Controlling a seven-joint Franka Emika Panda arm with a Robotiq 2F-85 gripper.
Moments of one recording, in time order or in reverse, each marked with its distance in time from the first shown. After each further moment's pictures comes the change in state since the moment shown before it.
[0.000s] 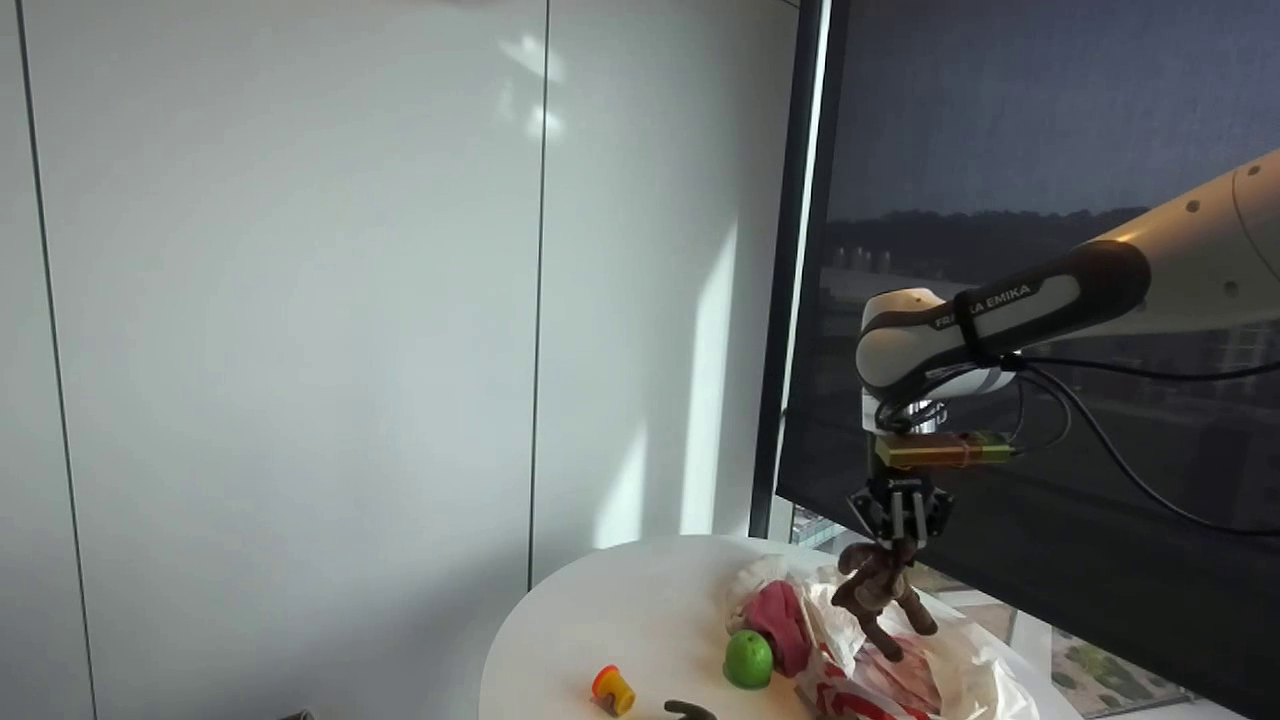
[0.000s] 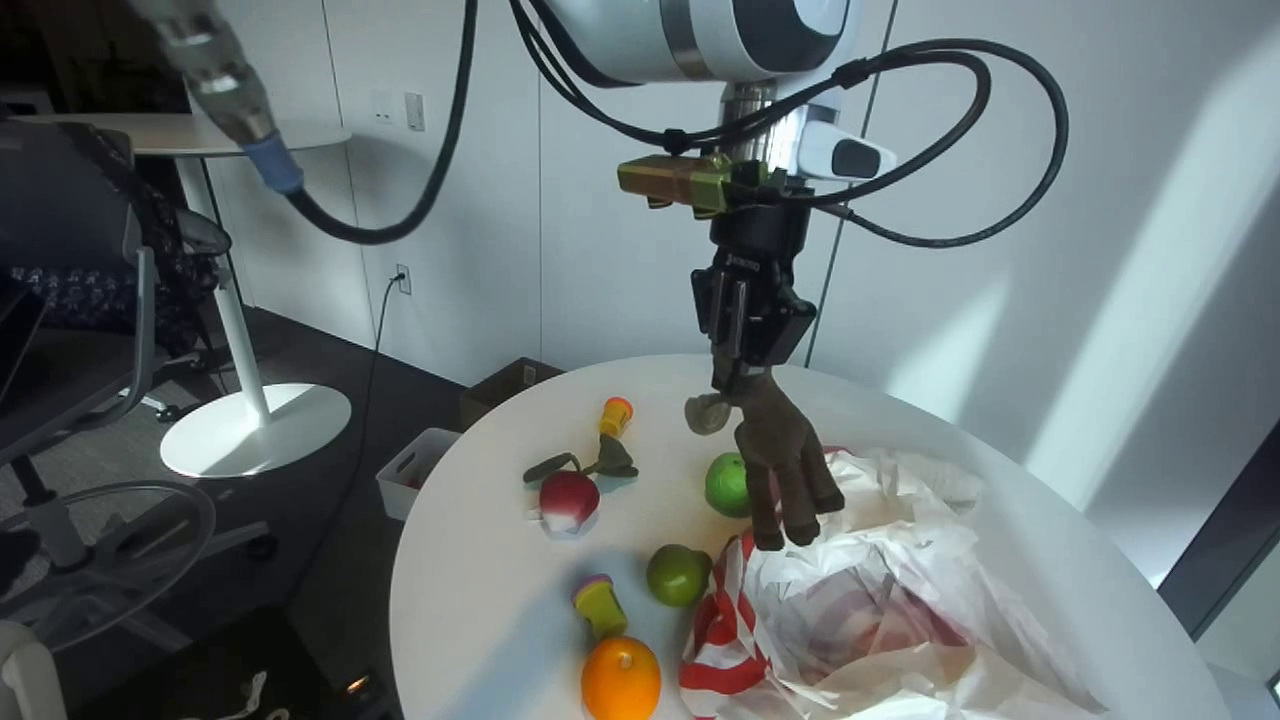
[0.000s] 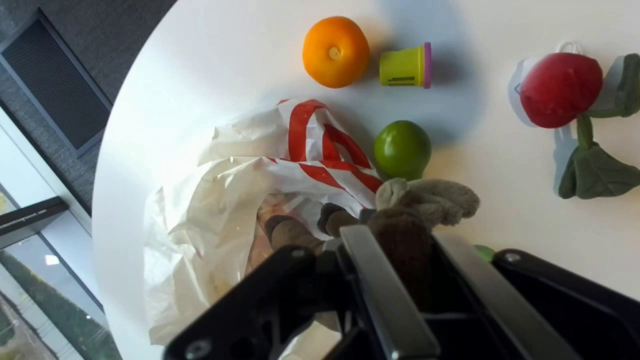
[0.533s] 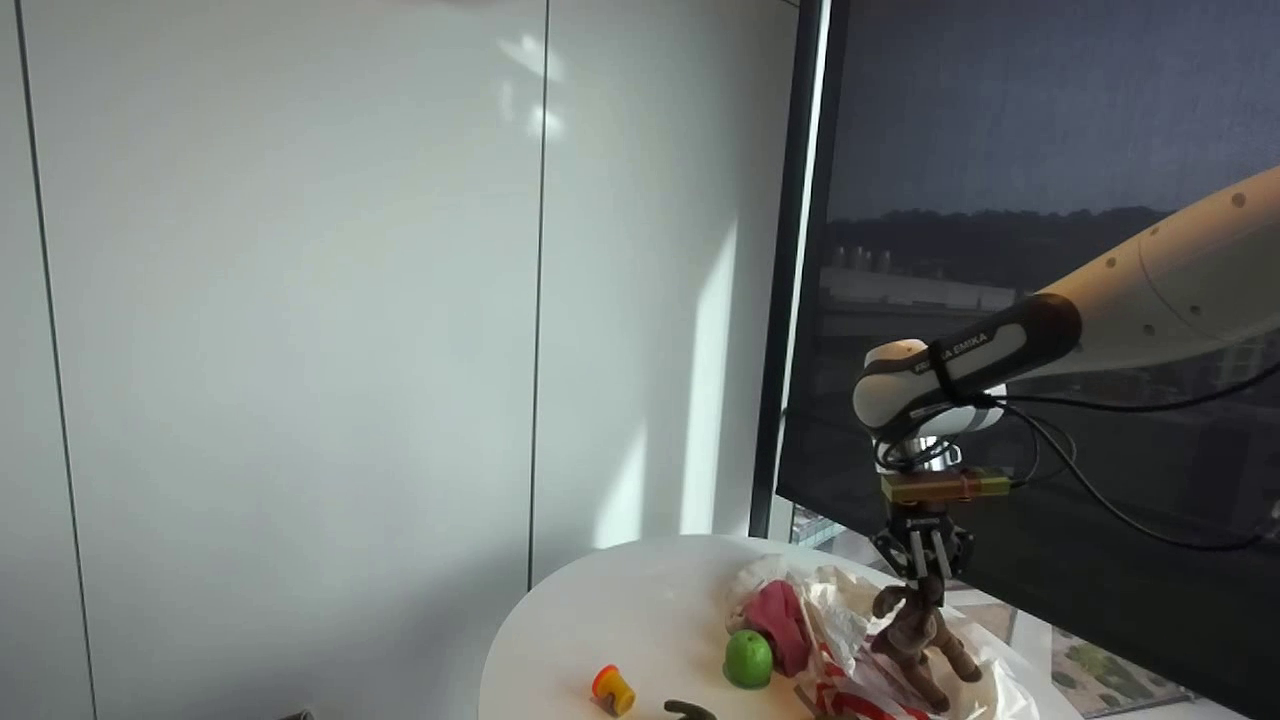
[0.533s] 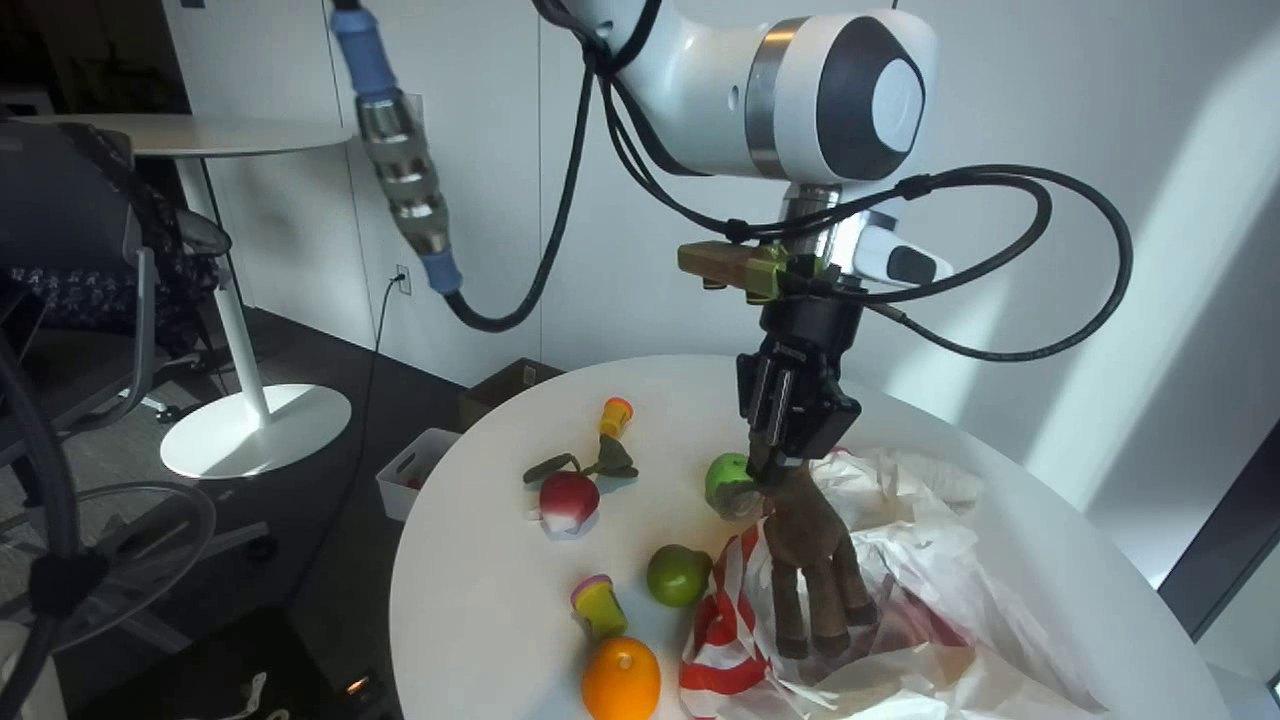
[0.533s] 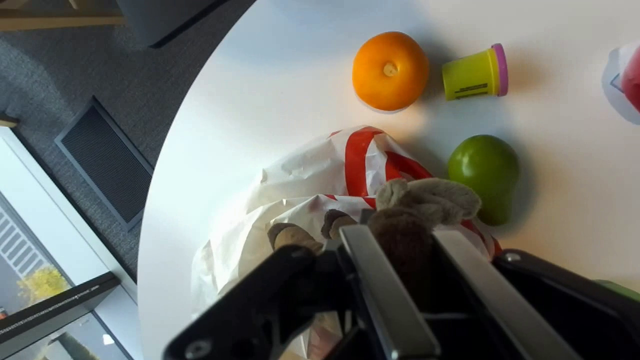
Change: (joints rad) arm -0.045 0.173 -0.048 0.067 -0.021 -0.057 0.053
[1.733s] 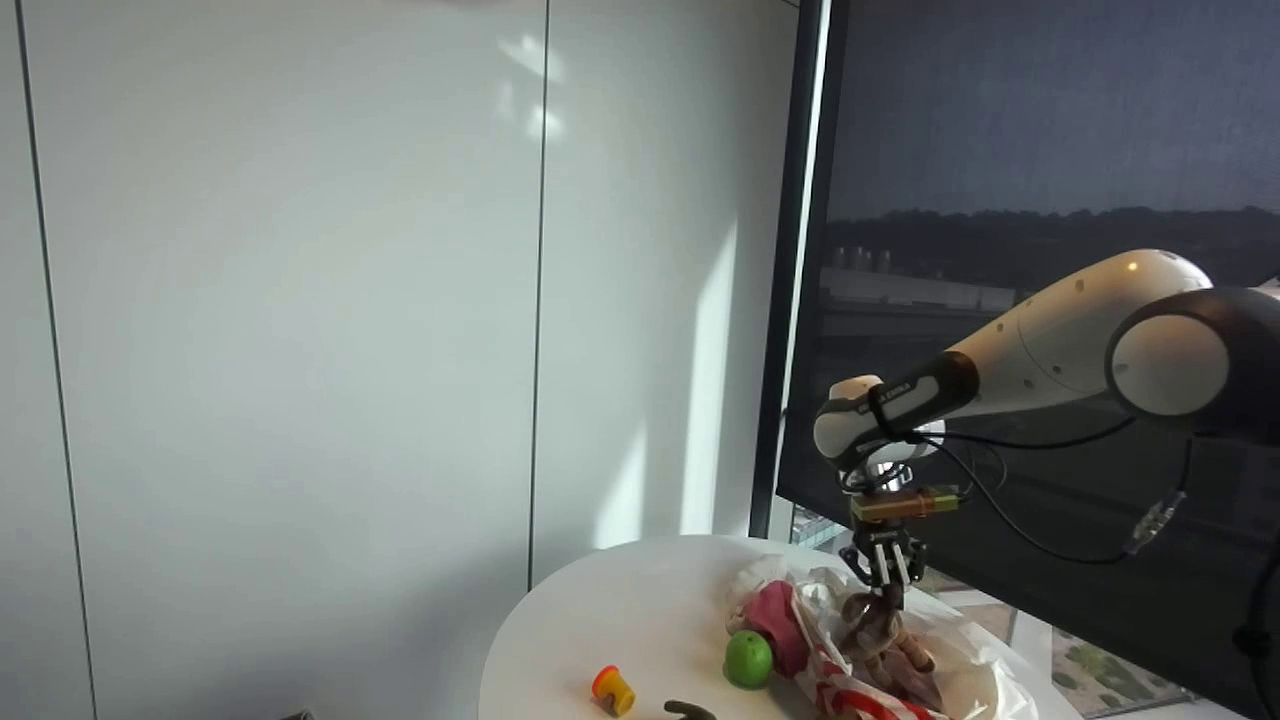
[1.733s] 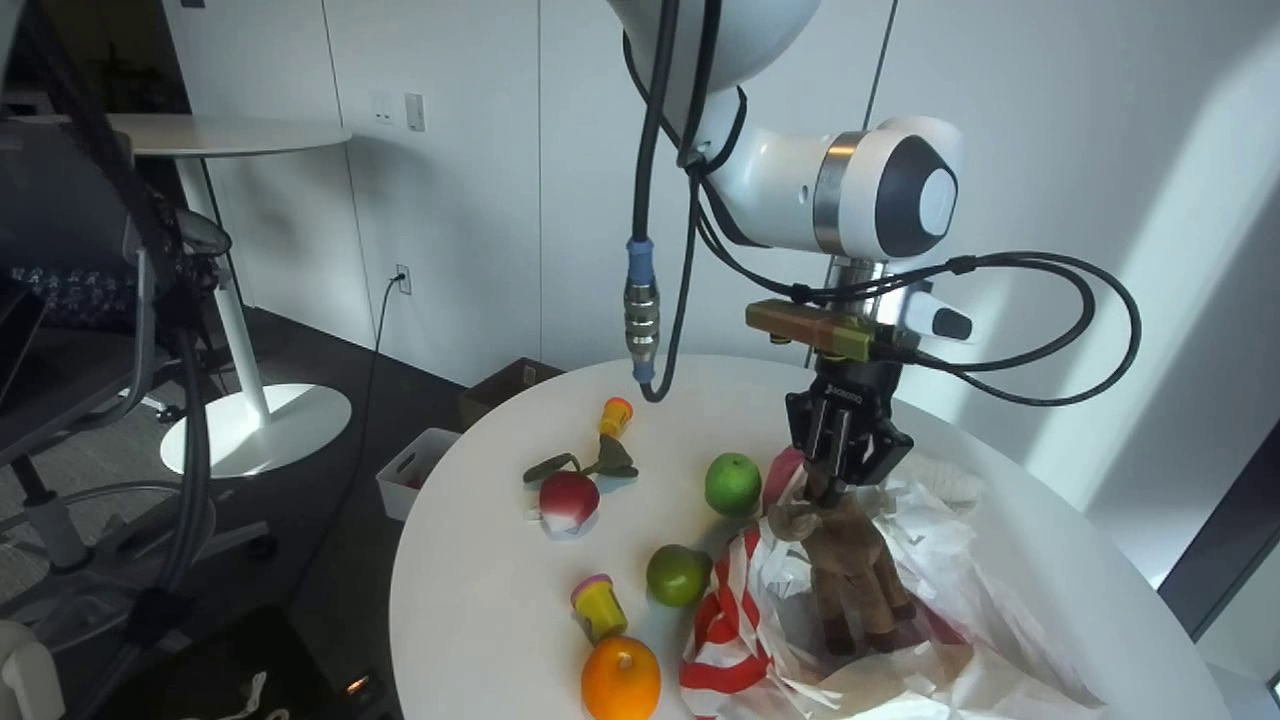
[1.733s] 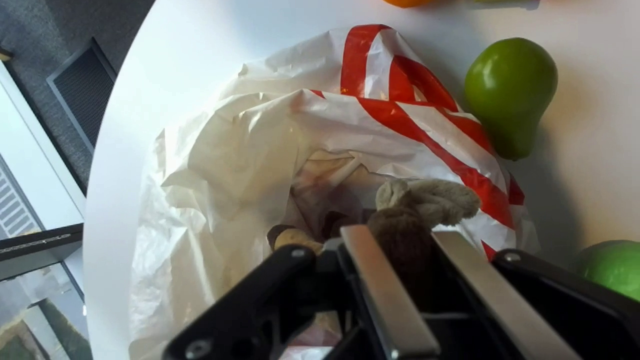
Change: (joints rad) arm -0.001 0.328 -0.024 0.307 -0.016 0.013 -0.144
